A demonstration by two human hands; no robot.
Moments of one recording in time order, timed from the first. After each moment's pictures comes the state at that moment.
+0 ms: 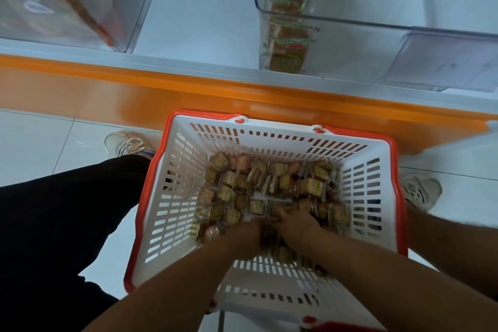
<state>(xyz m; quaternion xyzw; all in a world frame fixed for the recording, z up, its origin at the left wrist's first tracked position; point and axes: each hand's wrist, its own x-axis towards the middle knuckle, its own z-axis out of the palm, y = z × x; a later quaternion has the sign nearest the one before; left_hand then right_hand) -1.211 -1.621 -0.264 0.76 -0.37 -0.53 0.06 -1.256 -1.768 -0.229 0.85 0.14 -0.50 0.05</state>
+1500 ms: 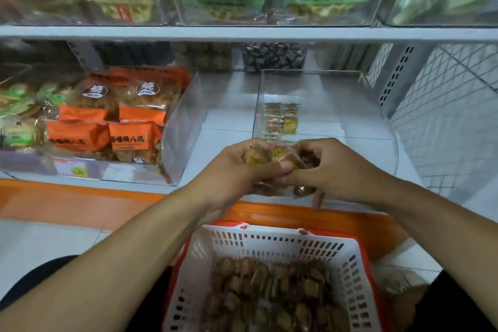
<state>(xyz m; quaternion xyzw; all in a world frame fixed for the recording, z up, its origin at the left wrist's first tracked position) -1.073 -1.678 0.139 0.63 -0.22 -0.37 0.65 -1.163 -1.857 0.151 0.81 -0.06 -0.01 -0.58</state>
